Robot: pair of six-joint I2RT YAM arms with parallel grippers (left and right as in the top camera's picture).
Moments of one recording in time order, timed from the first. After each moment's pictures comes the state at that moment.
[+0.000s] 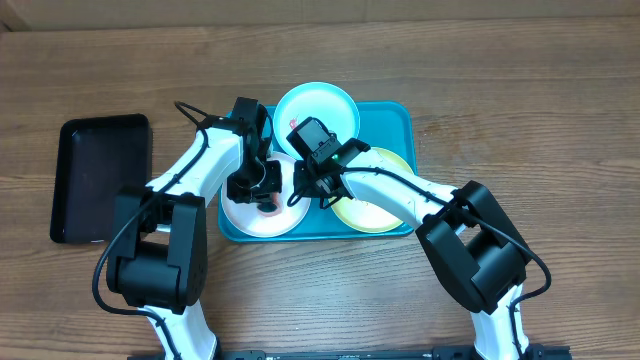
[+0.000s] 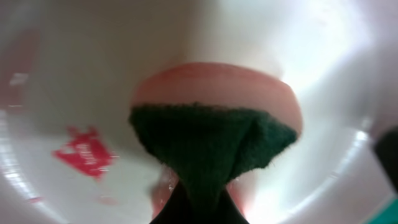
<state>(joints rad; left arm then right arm) -0.20 1.95 1.28 -0.92 0.12 -0.28 0.72 2.10 1.47 -0.58 -0.07 0.72</state>
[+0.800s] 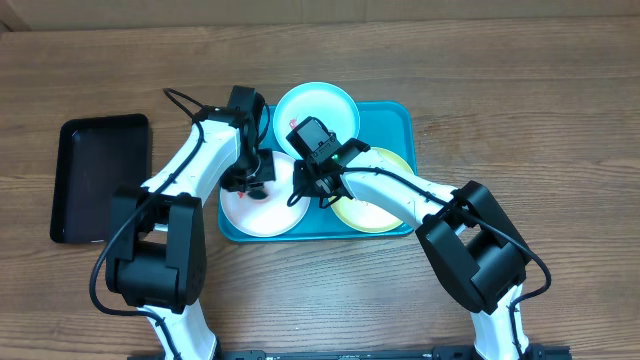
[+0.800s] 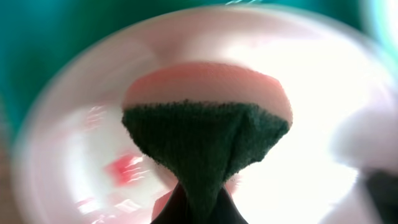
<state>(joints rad) -0.20 1.95 1.35 -0.91 0.09 -0.34 0.72 2.10 1.47 -0.57 -0.07 0.72</state>
